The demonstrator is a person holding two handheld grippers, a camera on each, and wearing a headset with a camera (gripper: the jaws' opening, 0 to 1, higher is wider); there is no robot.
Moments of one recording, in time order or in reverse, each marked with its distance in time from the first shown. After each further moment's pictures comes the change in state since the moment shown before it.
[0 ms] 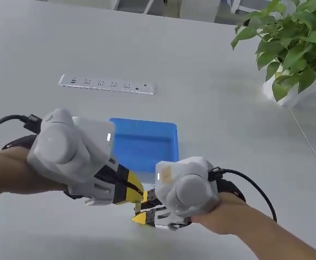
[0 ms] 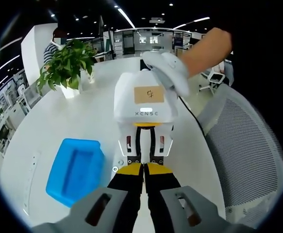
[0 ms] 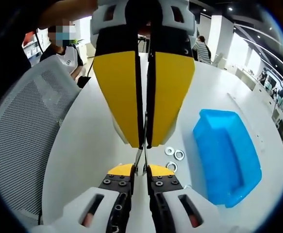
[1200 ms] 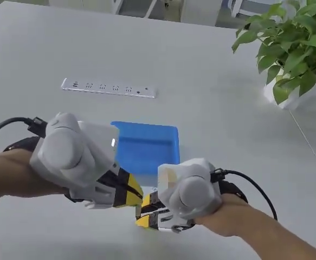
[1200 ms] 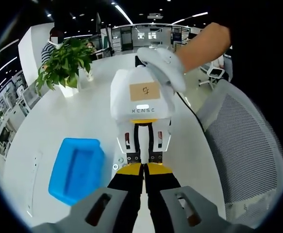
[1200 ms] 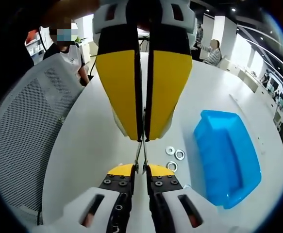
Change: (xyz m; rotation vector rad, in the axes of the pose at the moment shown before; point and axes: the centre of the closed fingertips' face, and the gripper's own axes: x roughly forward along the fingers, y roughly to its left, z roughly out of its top) left arm -0.001 -0.001 -0.001 0.025 0.038 -0.005; right arm -0.004 0.001 -0.001 -0.024 0.004 0.021
